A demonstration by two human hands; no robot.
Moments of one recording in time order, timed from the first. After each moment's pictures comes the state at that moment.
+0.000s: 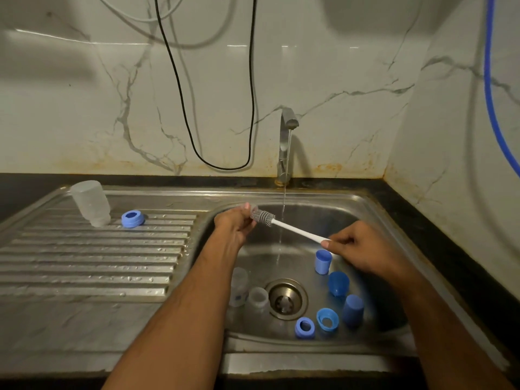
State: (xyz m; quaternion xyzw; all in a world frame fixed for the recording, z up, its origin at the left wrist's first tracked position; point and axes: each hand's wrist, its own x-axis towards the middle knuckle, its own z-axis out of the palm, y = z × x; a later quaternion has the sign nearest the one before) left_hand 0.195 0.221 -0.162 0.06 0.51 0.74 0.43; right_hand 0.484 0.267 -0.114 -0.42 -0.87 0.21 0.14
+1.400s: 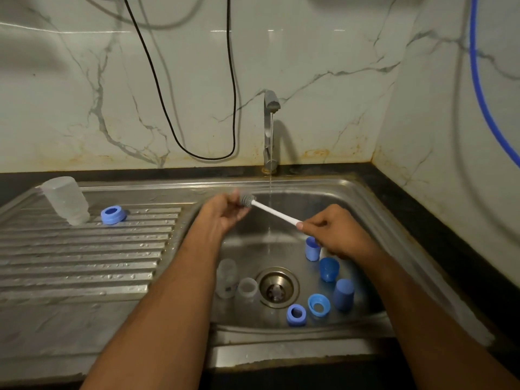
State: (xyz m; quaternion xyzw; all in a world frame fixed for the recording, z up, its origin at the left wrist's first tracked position) left_hand 0.204 0.212 -0.140 0.06 0.43 0.74 0.51; right_hand 0.461 0.254 -0.116 -0.43 -0.82 0.33 0.17
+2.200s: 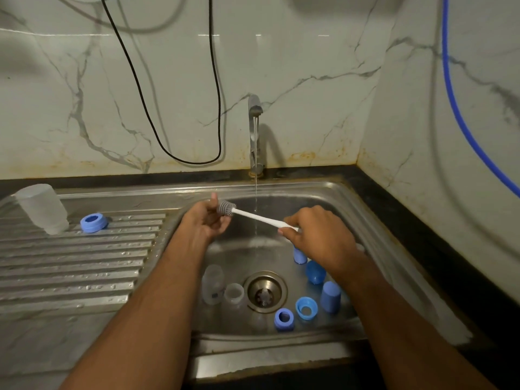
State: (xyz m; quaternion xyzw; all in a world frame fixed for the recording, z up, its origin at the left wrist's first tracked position) left_hand 0.199 0.209 -0.145 0.03 0.52 0.70 0.49; right_hand 0.459 0.249 -0.112 -0.38 -0.91 0.06 0.15
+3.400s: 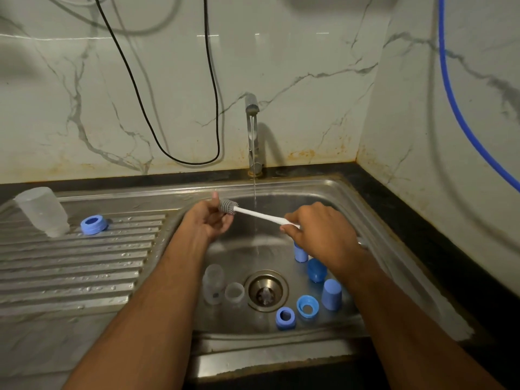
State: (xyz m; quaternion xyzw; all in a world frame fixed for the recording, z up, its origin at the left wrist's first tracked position) left_hand 0.205 0.210 -0.141 0.03 0.52 0.69 0.49; right_hand 0.462 0.245 -0.105 -0.38 -0.91 0.03 0.14
